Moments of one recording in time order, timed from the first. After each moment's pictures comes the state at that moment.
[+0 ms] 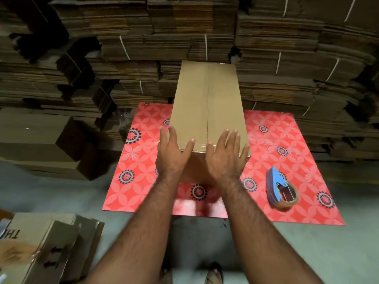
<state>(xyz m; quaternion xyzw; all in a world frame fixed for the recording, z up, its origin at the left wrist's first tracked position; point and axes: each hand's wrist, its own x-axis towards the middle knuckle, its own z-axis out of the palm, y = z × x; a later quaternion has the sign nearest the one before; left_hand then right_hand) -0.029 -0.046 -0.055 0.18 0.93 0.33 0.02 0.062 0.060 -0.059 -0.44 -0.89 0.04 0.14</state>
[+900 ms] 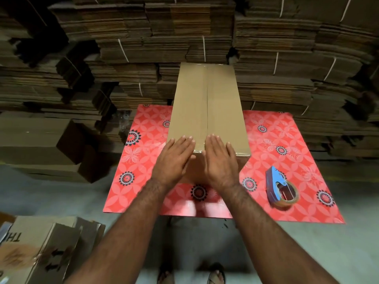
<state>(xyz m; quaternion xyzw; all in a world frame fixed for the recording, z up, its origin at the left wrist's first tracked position) -0.041 -0.072 -0.084 0.54 0.80 0.22 -0.16 0.079 0.058 -0.069 -0.23 -0.95 0.00 0.23</state>
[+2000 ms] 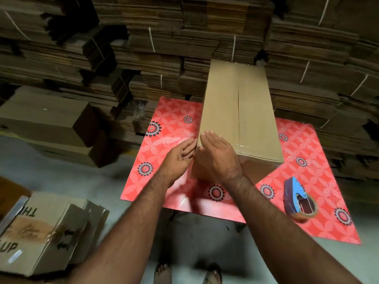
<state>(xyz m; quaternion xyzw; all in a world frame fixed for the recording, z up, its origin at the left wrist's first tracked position) -0.063 -0.128 -0.077 0.19 0.64 0.67 0.33 0.013 0.017 -0.062 -0.05 -0.97 0.07 0.22</state>
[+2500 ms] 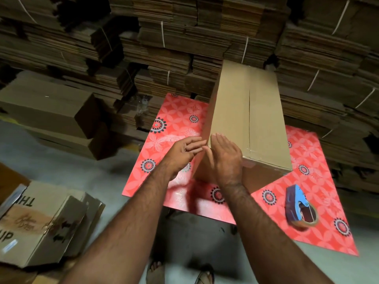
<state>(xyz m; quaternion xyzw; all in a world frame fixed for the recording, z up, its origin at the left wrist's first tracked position) -0.087 -0.133 -0.074 0.15 0.63 0.67 0.36 0.001 0.001 -0.091 -0.17 -0.94 0.00 0.28</state>
